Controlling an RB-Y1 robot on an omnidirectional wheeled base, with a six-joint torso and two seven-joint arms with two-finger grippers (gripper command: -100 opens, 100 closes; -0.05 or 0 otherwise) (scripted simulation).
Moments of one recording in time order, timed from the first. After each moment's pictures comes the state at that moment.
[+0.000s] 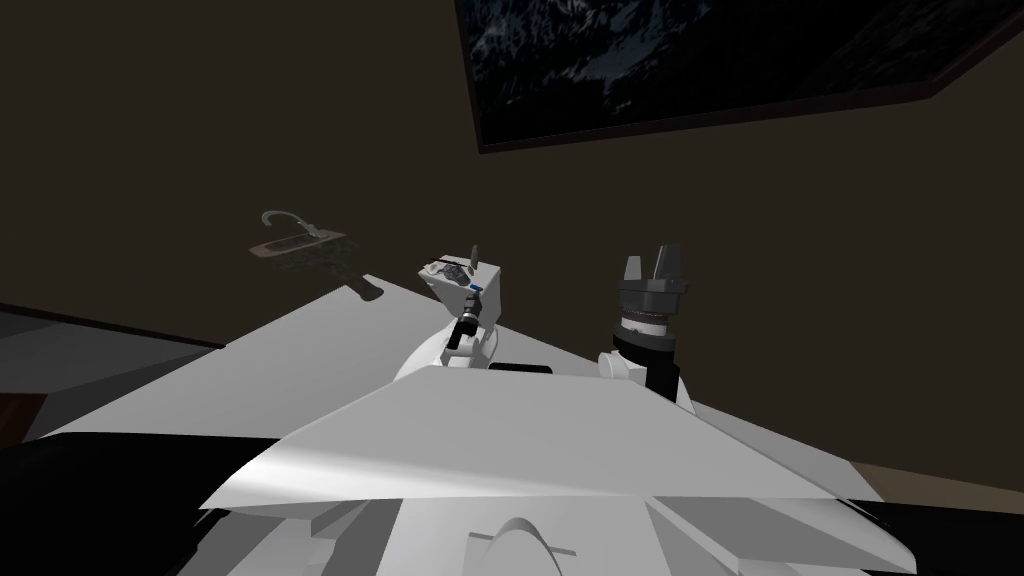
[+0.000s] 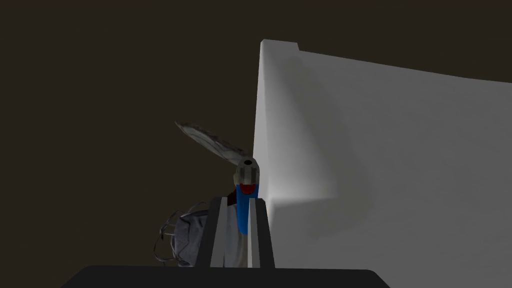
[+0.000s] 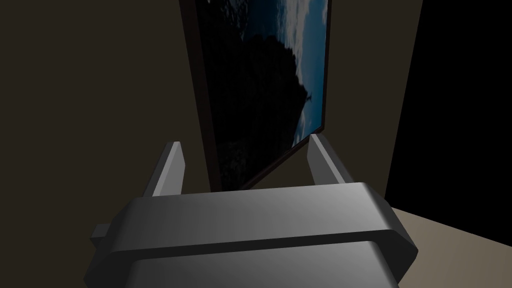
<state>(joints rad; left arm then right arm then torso) 0.22 0.02 -0.06 -1.65 0.02 -0.15 -0.03 0.51 -0.04 0.00 -2.32 0.03 -0.55 0.02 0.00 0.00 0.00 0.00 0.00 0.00</state>
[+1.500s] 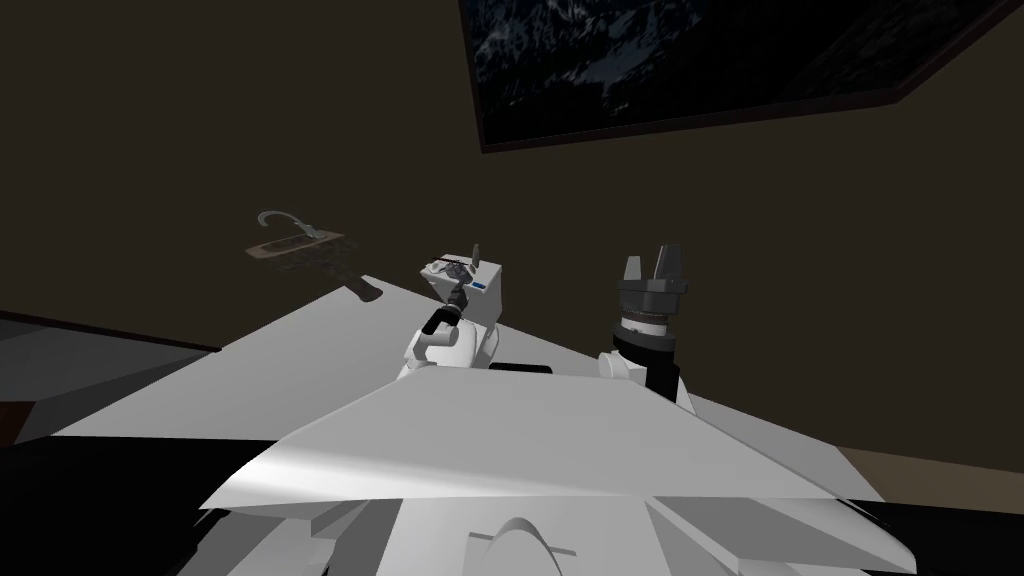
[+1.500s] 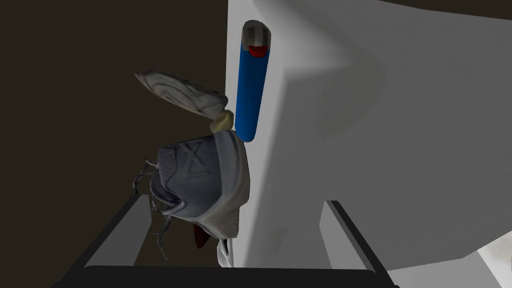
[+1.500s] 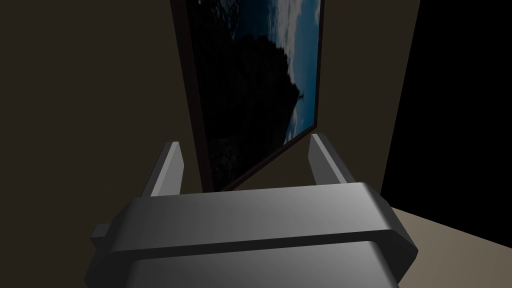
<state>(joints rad) 0.19 0.21 0.02 -1.84 0.16 0.27 0.03 0.51 -0.04 0.00 -2.32 0.03 -0.55 0.02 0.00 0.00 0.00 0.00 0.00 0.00</state>
